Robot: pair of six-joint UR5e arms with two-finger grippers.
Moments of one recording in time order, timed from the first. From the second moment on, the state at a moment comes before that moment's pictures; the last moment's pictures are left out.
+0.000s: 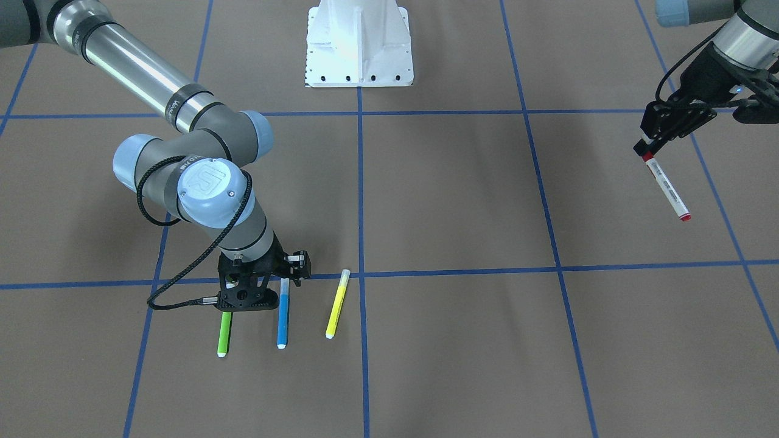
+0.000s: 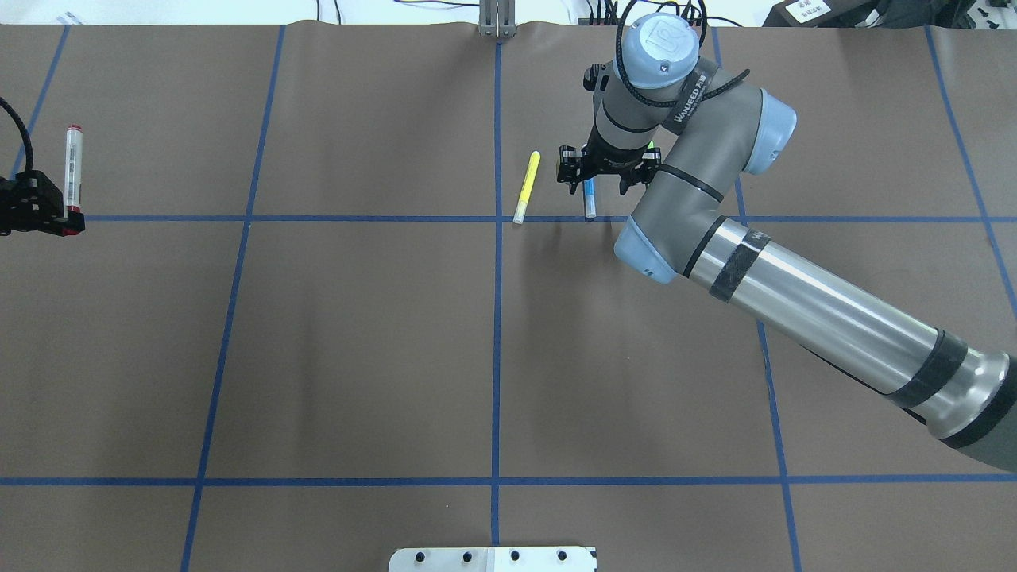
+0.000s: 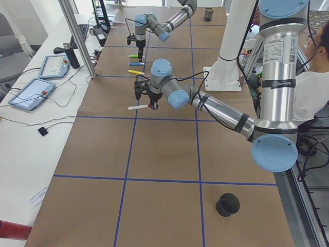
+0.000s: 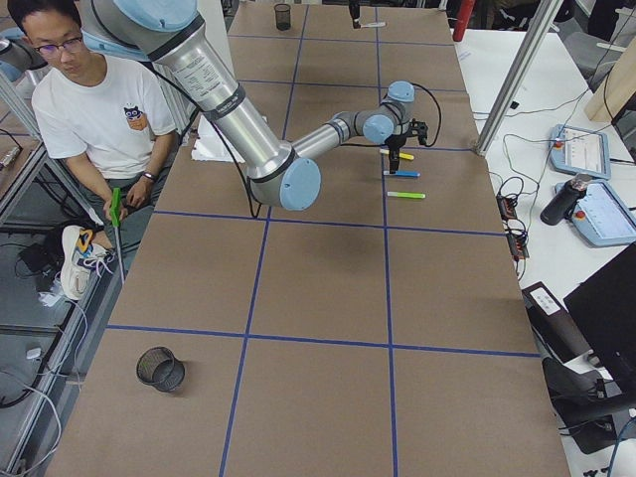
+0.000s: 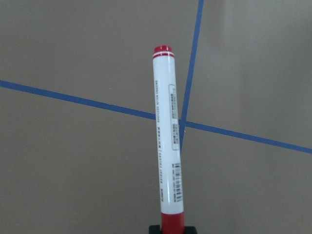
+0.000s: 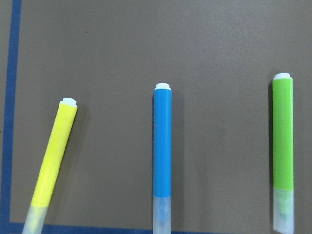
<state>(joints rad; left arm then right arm) -1.10 -1.53 -2.06 -1.97 -2.26 -1.09 0.77 -0.76 1.19 -1.32 2.04 1.02</state>
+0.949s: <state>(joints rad) -1.11 -1.52 -2.08 -1.97 -2.25 -1.08 0.75 -0.72 1.11 -1.31 2.04 1.09</state>
